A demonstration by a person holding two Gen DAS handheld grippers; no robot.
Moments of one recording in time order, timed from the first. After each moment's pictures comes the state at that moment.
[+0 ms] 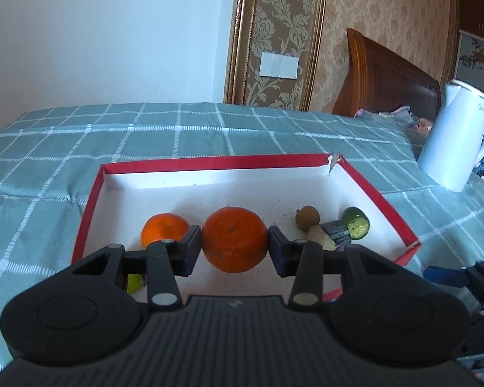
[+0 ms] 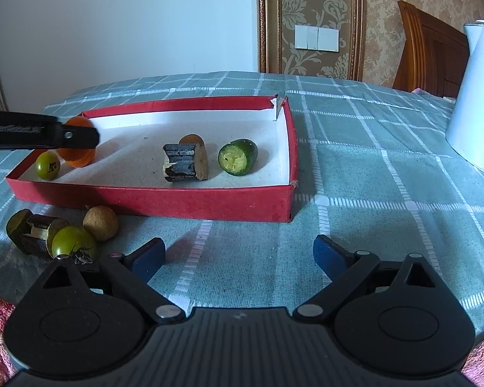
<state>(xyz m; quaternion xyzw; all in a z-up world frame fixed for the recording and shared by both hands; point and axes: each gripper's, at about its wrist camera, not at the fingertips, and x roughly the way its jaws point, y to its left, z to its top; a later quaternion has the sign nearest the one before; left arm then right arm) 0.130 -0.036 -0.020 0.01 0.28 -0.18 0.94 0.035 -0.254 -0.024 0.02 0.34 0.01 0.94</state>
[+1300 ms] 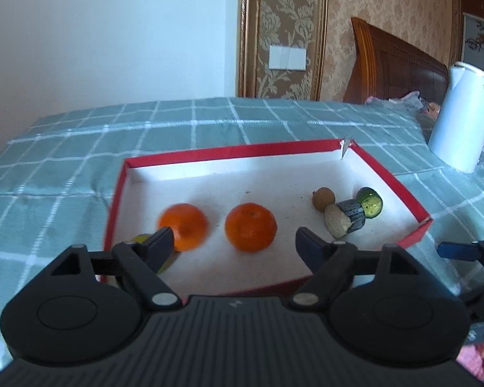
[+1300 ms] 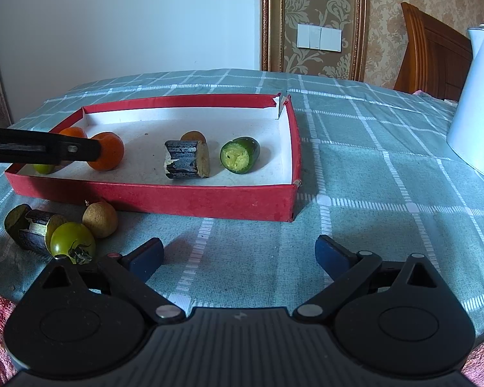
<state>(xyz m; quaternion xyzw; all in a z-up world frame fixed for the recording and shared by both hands) 0.103 -0.021 -0.015 0.03 0.28 -0.16 0.95 0.036 -0.252 -0.024 0.01 0.35 0.02 0.94</state>
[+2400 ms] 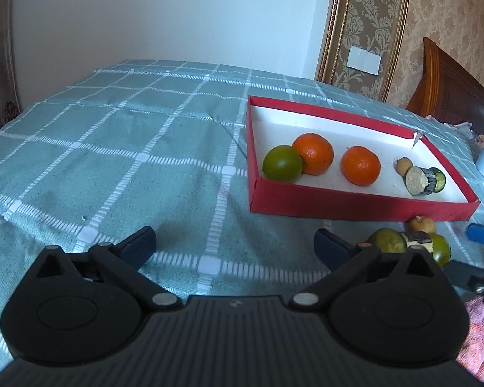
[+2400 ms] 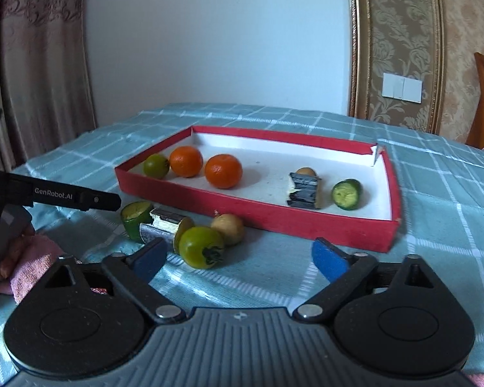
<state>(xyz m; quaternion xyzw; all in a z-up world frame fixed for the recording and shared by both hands) 0.060 0.072 -0.052 -0.04 0.31 -0.05 0.95 0.005 -0.204 -0.010 -0.02 0.28 0.18 0.94</state>
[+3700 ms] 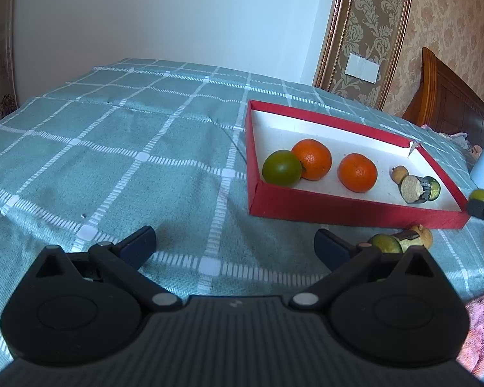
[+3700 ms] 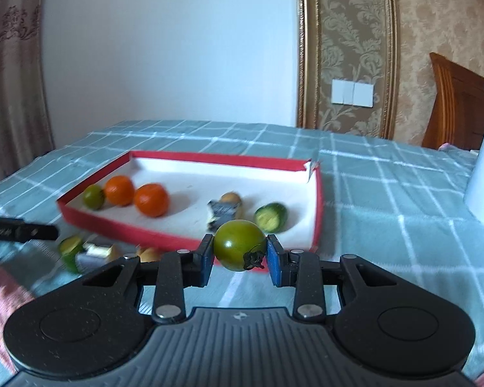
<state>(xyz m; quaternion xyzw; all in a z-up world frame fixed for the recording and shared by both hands) 0.059 0.079 -0.052 -0.06 0.31 -0.06 0.95 0.025 -0.255 0.012 0.00 0.26 0.08 0.96</state>
